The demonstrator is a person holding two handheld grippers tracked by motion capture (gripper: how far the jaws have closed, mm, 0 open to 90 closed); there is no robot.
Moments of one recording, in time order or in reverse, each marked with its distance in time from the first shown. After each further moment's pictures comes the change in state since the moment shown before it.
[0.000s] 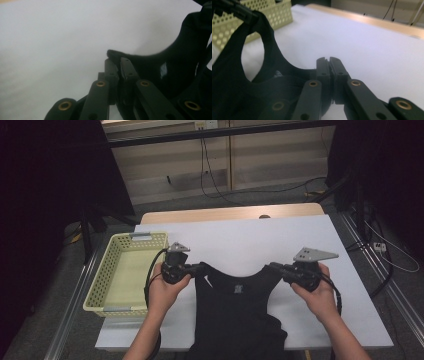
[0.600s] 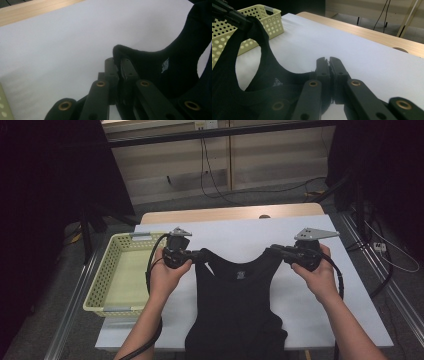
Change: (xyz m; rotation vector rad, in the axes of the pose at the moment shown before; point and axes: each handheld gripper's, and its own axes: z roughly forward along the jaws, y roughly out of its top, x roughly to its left) left arm 0.010 0.027 0.004 0.023 0.026 0.003; right arm -0.022 0.037 0.008 -0.004 -0.028 0.011
